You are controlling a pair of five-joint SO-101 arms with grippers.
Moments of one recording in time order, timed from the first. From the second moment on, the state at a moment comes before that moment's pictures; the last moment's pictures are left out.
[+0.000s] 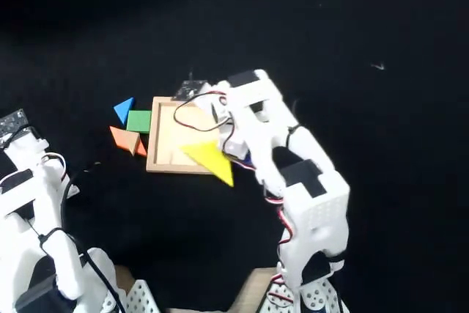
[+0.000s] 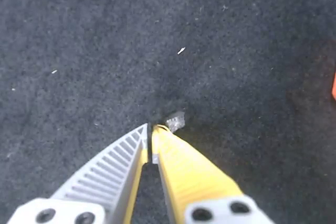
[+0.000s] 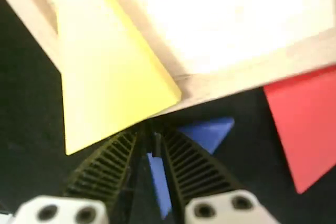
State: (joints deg) left arm -38.1 -27.6 63.5 42.0 -2.1; right arm -21.8 26.2 1.9 76.9 44.6
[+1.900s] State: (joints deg) left arm -37.0 -27.6 64.0 39.9 -2.2; right arm -34.5 59.2 -57.5 90.9 38.5
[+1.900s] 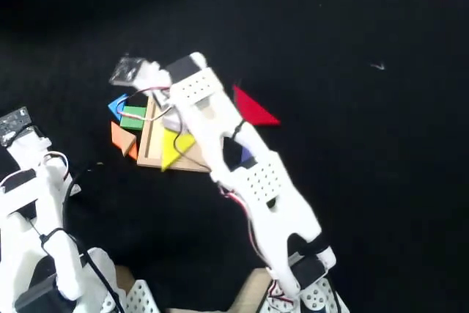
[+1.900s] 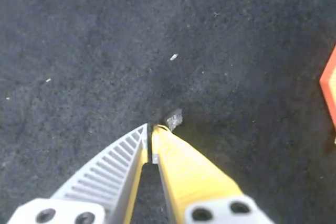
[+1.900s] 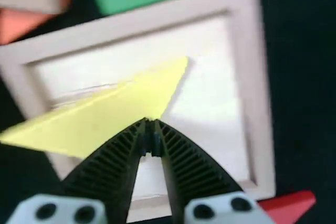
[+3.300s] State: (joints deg) left arm -61.5 -27.6 64.4 45.1 -8.6; right arm -42.4 57.9 -52.6 99.1 -0.9
